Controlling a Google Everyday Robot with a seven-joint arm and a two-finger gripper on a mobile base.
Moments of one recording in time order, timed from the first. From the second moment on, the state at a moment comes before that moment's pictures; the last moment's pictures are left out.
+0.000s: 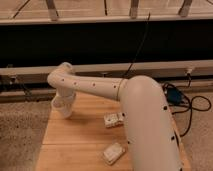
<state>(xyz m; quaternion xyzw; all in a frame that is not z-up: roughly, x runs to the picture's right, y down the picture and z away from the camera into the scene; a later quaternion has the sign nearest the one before) -0.210 0.088 0.821 -0.22 -0.24 -0.60 0.73</state>
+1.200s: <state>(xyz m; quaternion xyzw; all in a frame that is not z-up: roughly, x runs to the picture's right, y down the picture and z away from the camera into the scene) -0.191 0.039 0.779 -0.21 -0.24 -0.62 0.72</state>
